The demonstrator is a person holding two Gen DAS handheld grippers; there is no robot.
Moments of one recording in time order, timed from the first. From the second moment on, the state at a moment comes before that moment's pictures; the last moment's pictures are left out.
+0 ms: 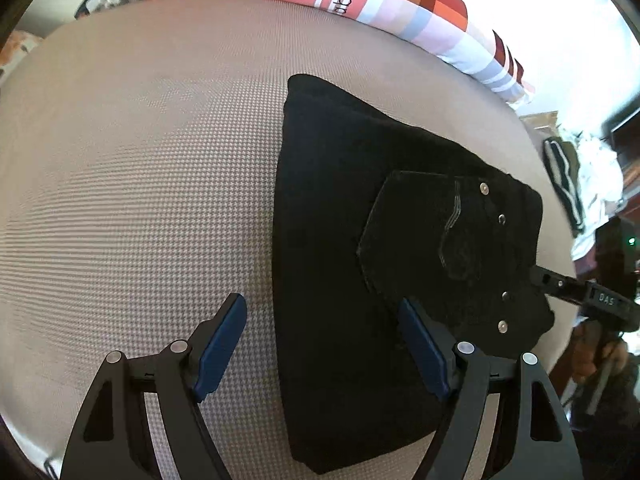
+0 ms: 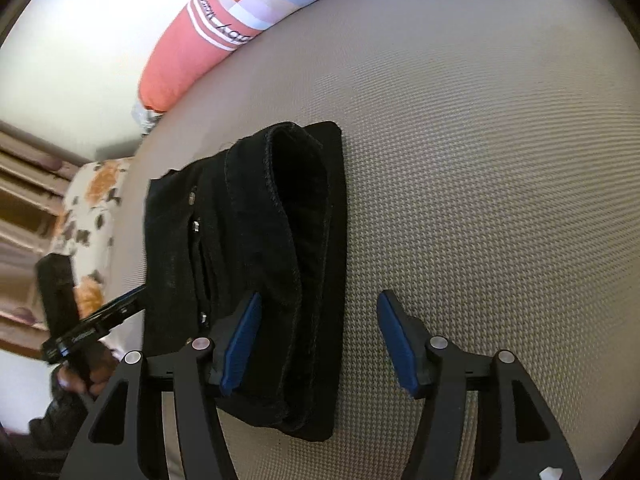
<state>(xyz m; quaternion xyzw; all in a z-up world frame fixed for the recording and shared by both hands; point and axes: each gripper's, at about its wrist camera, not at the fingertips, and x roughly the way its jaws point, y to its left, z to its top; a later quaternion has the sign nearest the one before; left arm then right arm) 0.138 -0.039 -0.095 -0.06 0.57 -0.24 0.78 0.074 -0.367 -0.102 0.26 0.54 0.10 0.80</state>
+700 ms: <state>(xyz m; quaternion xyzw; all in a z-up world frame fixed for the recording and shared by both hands) 0.166 -0.019 -0.108 -0.17 0.59 -0.35 0.71 0.098 -0.386 -0.131 0.37 0.52 0.24 0.73</state>
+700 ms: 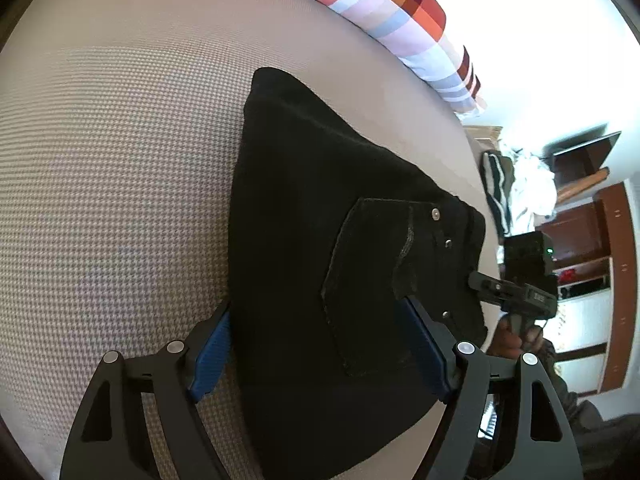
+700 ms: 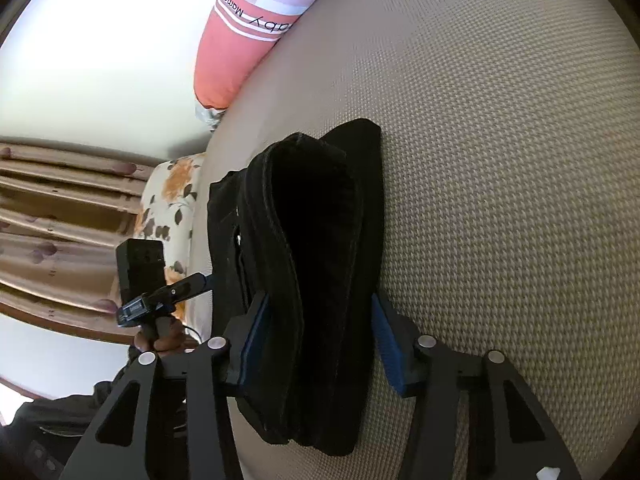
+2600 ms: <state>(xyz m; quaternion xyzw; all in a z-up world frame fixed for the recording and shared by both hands) 0.112 -0.034 -0.057 -0.04 0.49 -0.24 0.84 0.089 -0.303 -0.066 0.31 0.49 0.14 0.80</state>
